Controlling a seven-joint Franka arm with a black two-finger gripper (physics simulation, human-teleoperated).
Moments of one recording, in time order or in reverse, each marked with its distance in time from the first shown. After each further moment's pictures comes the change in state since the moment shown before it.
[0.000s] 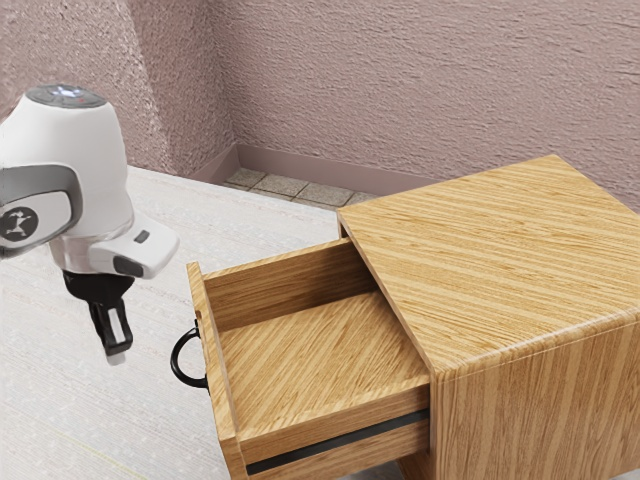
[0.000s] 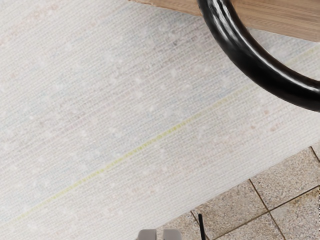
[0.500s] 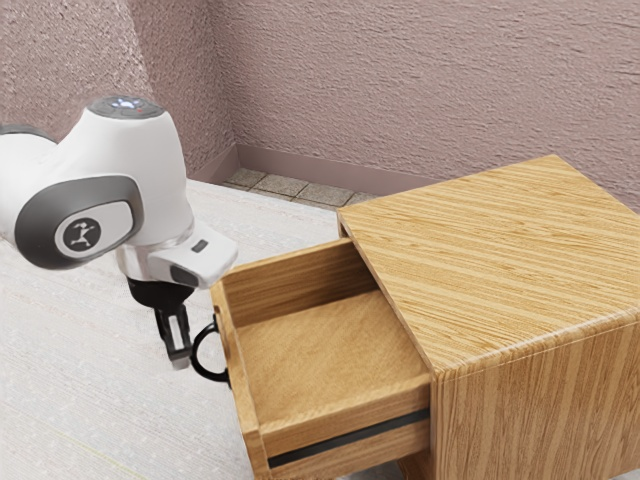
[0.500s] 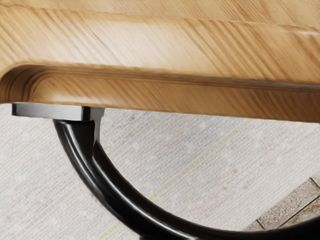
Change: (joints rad) arm 0.000 0.145 -0.089 0.059 -0.082 0.148 0.080
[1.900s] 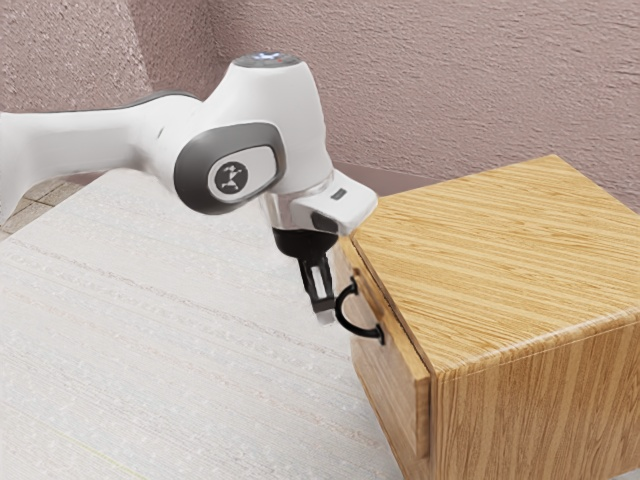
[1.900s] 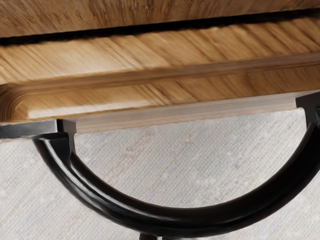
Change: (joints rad) arm 0.002 0.482 -0.119 0.432 0.016 0.149 0.013
